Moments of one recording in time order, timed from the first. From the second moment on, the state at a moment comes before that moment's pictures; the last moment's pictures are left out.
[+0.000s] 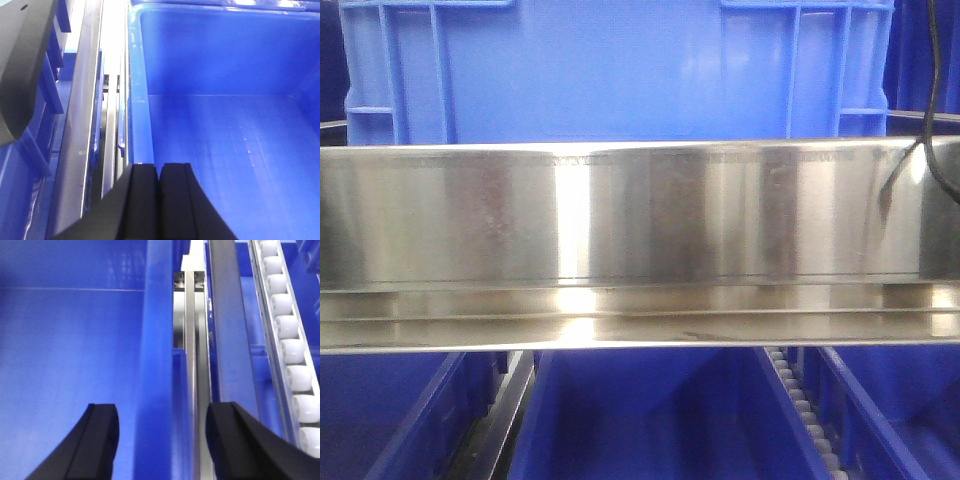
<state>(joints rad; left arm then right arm) -0.31 1.79 -2.10 0.22 1.07 -0.37 0.51 1.90 -2.04 -0.11 1.07 0.29</state>
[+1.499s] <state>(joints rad) -0.31 1.79 -2.10 0.22 1.08 -0.37 0.51 1.91 -2.04 -0.12 1.08 0.29</state>
